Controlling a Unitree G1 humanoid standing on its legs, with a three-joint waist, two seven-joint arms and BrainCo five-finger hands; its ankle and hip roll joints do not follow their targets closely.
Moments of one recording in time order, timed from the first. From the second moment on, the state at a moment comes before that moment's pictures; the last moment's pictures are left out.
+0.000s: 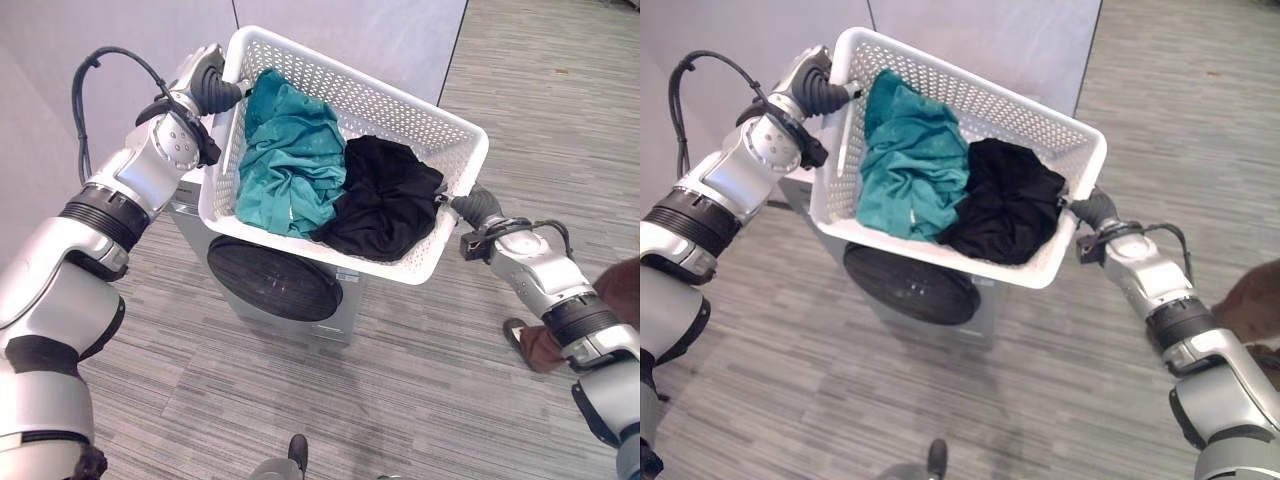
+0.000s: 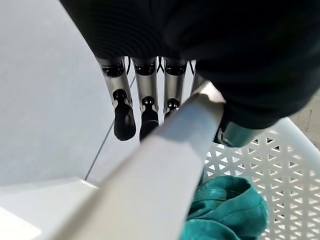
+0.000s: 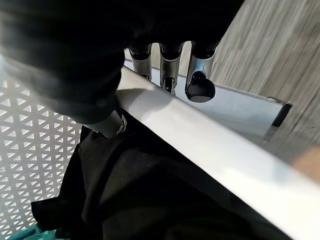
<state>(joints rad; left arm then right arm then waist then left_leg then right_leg) -1.35 0.77 -0.89 0.75 -0.16 0.02 0.17 -0.77 -0.80 0.50 0.49 0.72 0.17 -0.10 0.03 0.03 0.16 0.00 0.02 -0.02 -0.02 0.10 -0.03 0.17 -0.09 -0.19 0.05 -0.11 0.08</state>
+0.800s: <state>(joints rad) -1.34 0.94 -0.96 0.67 -0.16 -0.02 0.10 -0.64 -0.76 0.37 0.37 0.65 0.16 -0.06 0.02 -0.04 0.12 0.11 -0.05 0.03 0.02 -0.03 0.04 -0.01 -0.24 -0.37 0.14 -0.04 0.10</state>
